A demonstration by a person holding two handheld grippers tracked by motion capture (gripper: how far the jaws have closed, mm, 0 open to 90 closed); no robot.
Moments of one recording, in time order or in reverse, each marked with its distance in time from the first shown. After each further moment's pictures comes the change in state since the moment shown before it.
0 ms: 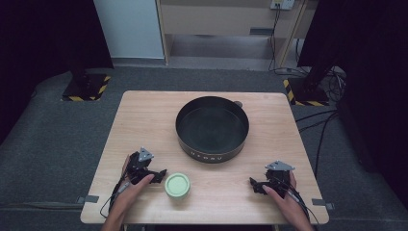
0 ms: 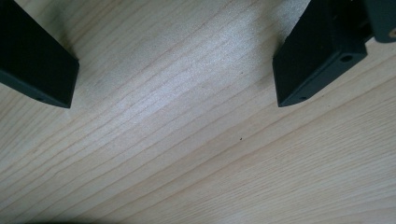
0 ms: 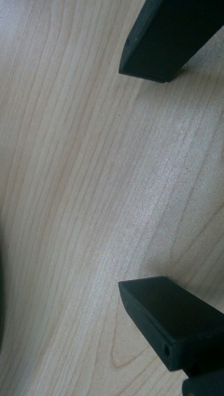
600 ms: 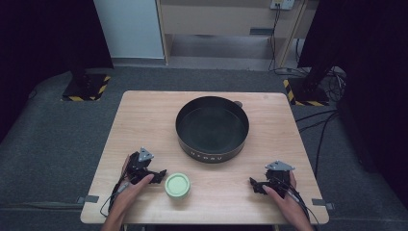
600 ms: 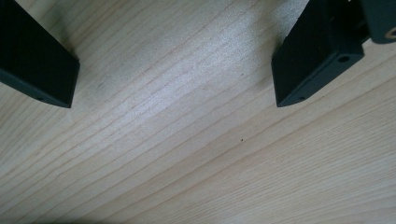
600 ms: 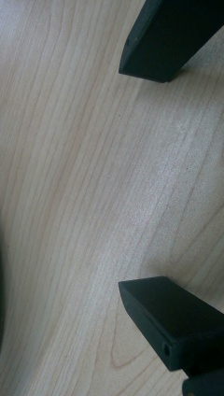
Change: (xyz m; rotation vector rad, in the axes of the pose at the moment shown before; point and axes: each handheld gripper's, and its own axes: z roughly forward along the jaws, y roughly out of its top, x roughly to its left) left arm 0.001 -0.001 -0.001 -0.001 -0.011 0.009; right arm 0.000 0.000 0.000 0.000 0.000 0.000
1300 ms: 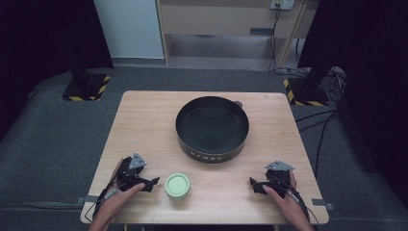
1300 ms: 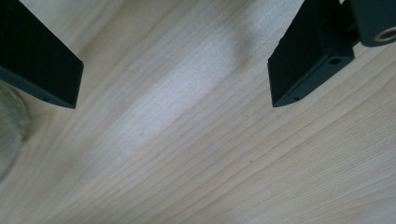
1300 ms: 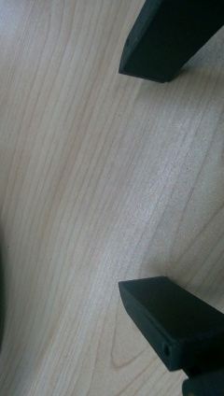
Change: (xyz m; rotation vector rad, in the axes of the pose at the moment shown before) left arm -0.006 -0.008 -0.044 0.031 -0.053 0.113; right arm 0.000 0.000 0.000 0.000 0.000 0.000
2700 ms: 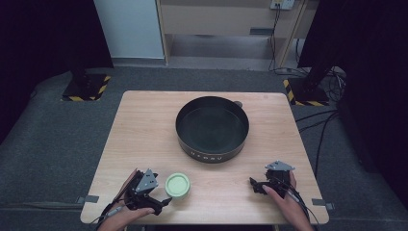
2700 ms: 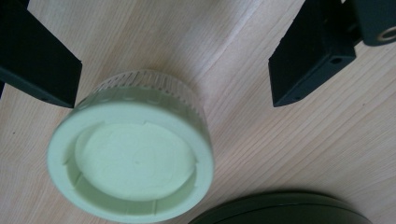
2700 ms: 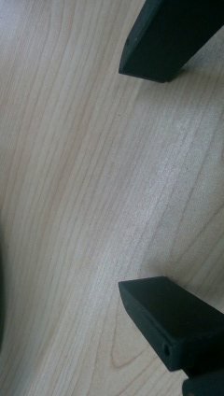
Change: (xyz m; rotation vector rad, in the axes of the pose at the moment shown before) left arm -0.070 0.010 -0.024 -0.085 -0.155 0.164; right arm 0.000 0.000 0.000 0.000 0.000 0.000
